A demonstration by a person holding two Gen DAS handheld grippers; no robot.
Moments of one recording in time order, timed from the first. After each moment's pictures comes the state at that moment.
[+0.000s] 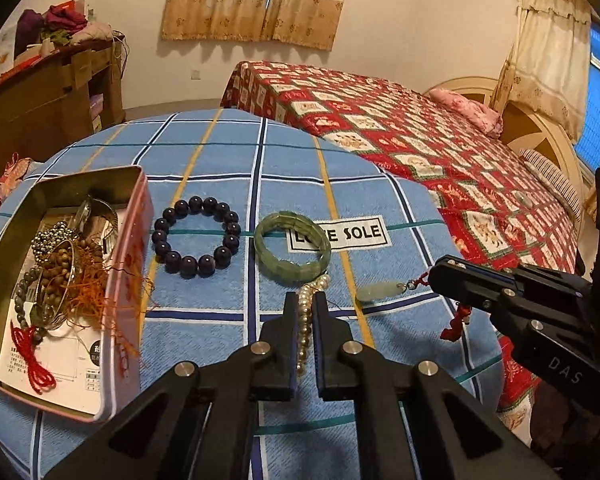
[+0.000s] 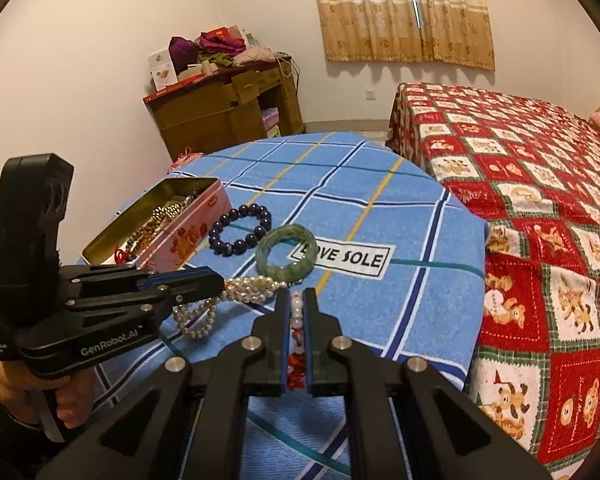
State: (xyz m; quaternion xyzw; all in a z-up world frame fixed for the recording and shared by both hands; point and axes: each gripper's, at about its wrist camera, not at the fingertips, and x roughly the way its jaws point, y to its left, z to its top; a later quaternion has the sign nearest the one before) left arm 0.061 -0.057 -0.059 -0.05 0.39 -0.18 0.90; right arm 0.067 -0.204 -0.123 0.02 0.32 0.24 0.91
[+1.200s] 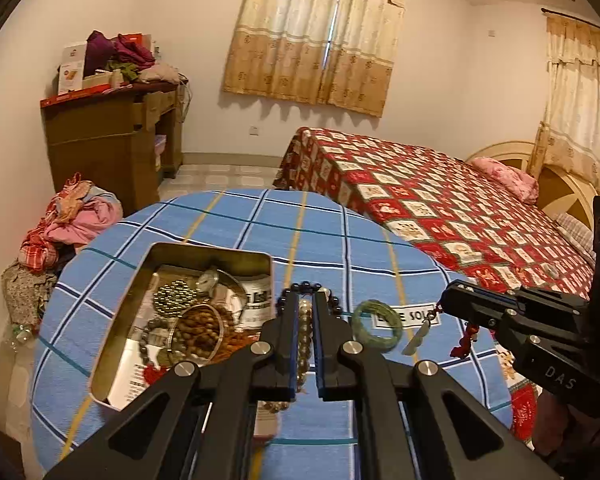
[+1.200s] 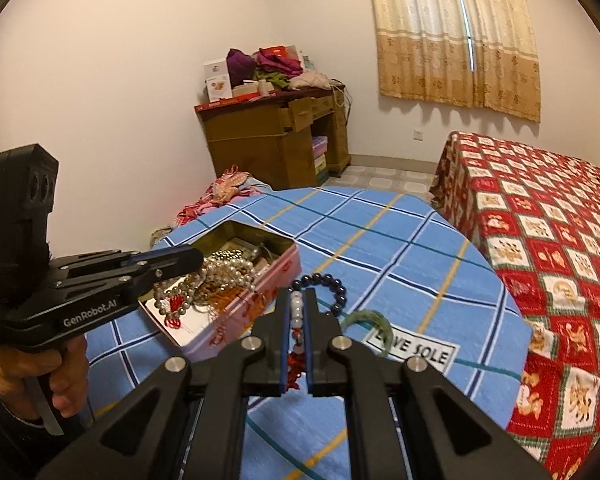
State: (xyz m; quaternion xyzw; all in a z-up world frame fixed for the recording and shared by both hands) left arm 0.042 0.026 -0.002 -0.07 0.29 -0.08 0.95; right arm 0.079 -0.138 -0.069 -0.03 0.26 0.32 0.91
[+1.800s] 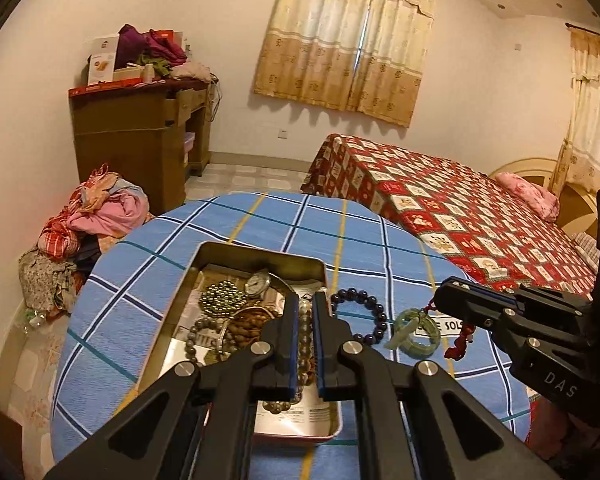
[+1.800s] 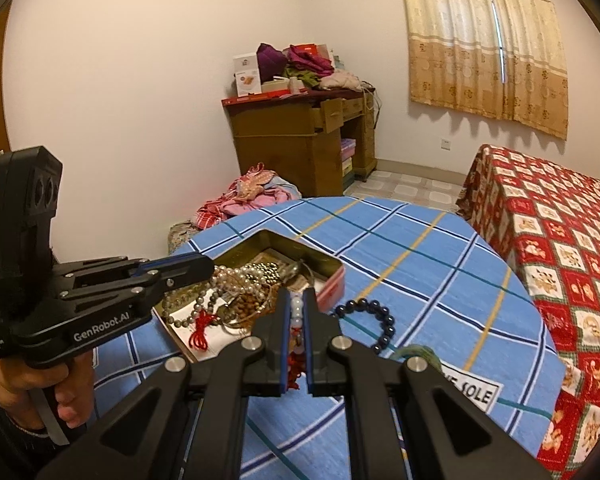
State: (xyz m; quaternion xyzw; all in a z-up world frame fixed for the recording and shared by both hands) left arm 0.043 0.062 -0.003 -0.09 0.29 -0.04 0.95; right arm 0.090 -0.087 -0.066 -0.05 0.25 0.36 0.90
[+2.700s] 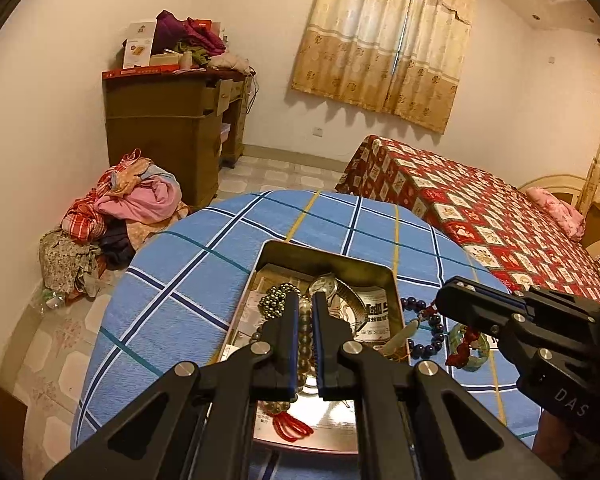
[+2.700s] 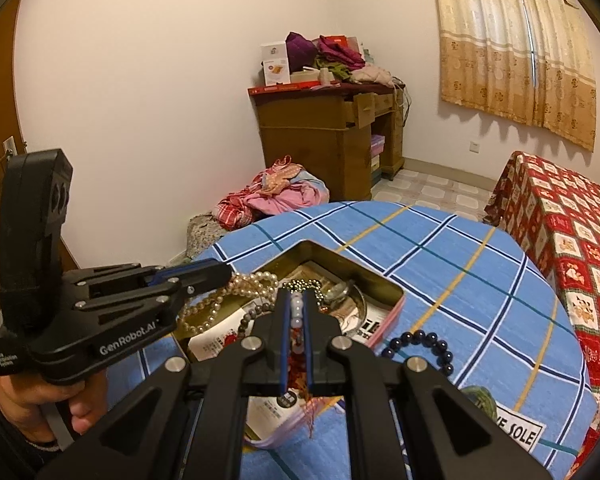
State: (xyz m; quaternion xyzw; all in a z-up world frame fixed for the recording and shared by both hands) left arm 0.054 0.108 -0.015 -0.11 0.30 0.02 0.95; right arm 0.105 -0.032 -0.068 -0.06 0.26 0.40 0.88
